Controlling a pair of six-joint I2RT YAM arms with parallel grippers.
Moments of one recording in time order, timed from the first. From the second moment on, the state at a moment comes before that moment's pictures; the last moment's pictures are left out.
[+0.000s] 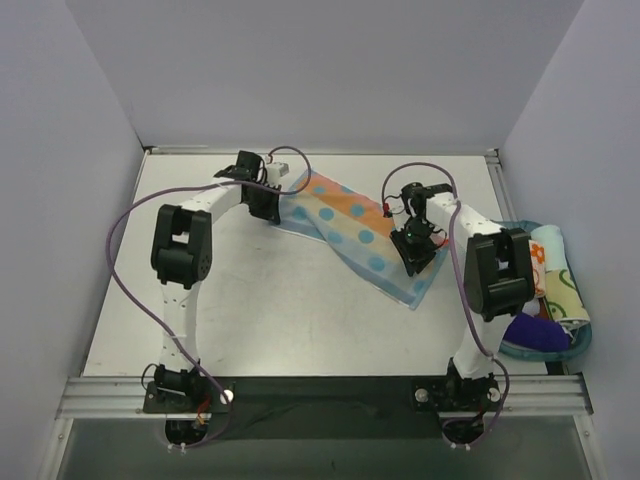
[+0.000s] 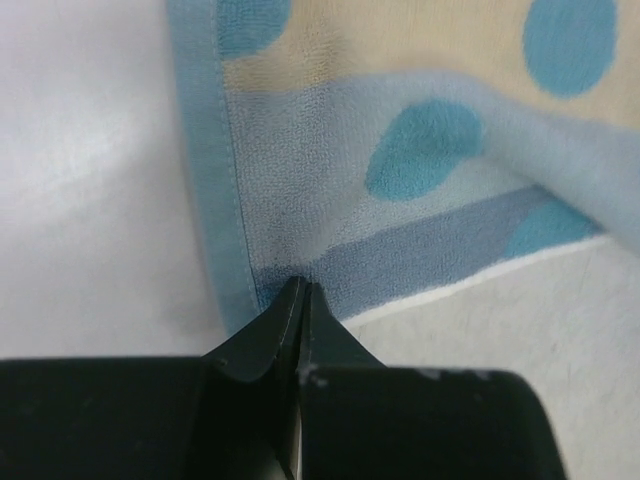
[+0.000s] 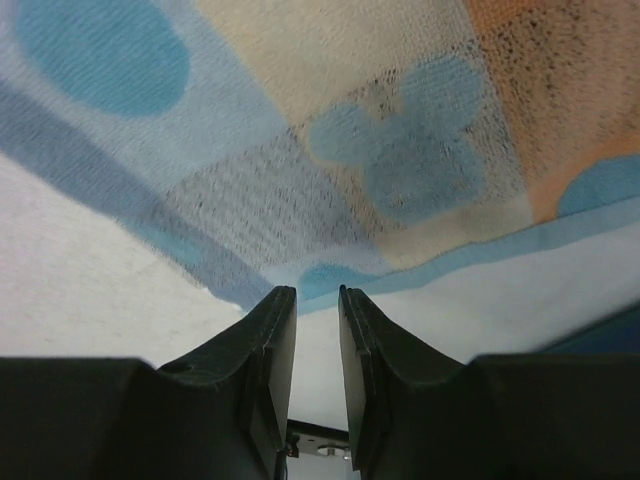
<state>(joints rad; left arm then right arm) -0.26 2.29 1.80 -0.56 0.37 0.05 0.23 1.85 1.33 -1.02 -0.05 -0.24</state>
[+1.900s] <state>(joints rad) 0.03 1.80 1.11 -0.81 0.35 0.33 0.34 1.98 1.33 -0.94 -0.04 -0.18</state>
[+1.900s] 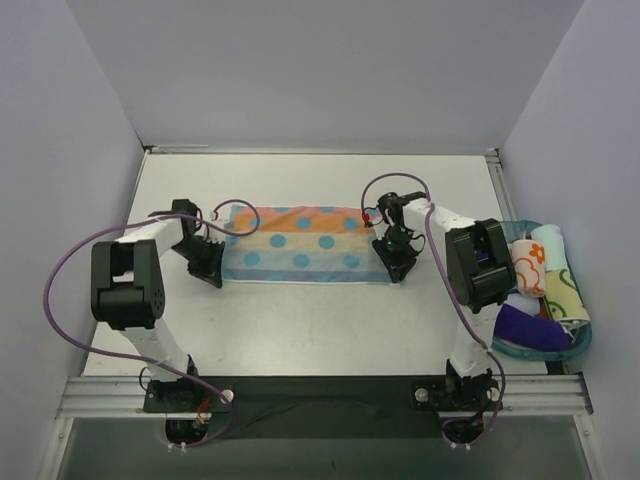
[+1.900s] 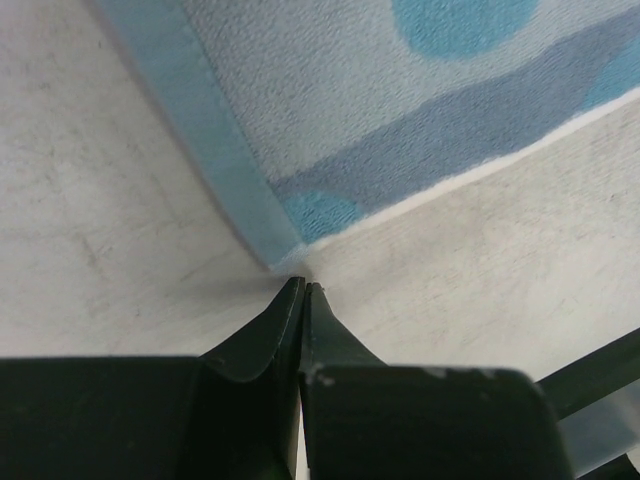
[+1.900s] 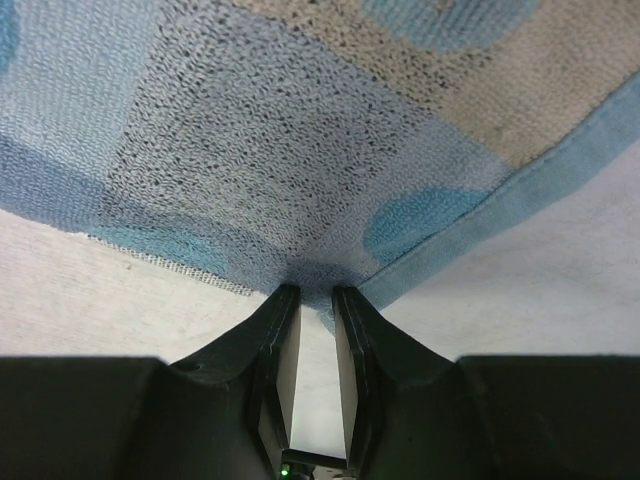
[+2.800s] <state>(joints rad) -0.02 1.84 1.16 -0.78 0.34 0.29 0.35 1.99 1.34 -0.98 0.00 -0.21</state>
